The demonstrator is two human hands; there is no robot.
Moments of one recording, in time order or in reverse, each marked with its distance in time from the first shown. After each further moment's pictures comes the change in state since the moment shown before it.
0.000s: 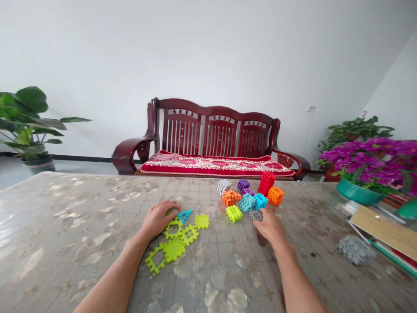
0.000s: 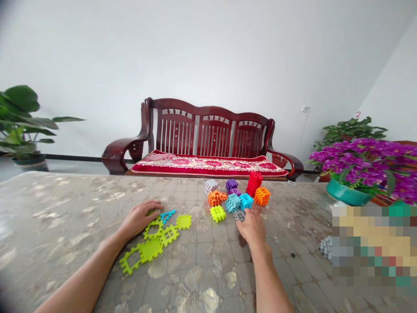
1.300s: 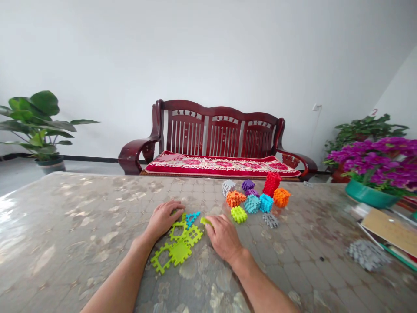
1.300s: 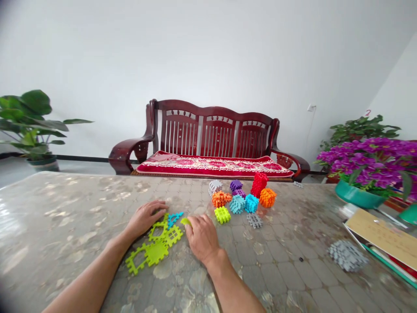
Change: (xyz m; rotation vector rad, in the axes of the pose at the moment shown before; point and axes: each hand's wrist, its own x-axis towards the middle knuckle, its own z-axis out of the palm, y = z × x) left_hand -0.001 0.007 -0.004 -0.035 -0.013 -0.027; right_hand -0.071 -0.138 0.027 0.403 0.068 -0.719
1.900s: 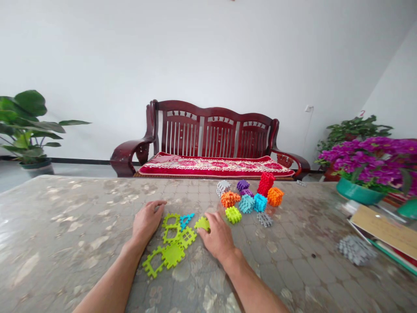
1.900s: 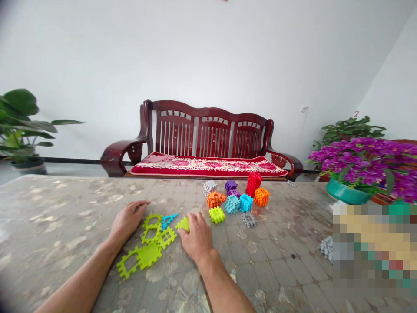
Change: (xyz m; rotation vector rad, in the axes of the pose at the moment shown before) left_hand -0.002 -0.009 -0.007 0.063 0.204 -0.309; right_hand 0.003 0.003 0.012 0.027 0.054 0.208
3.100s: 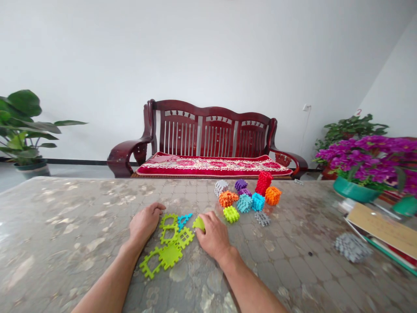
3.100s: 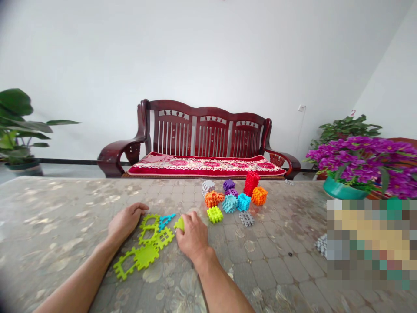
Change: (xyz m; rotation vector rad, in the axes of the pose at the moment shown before) left_hand -0.001 0.015 -0.010 0.124 -0.214 -0.200; right_hand 0.002 -0.004 0.000 -0.093 -0.039 -0.062
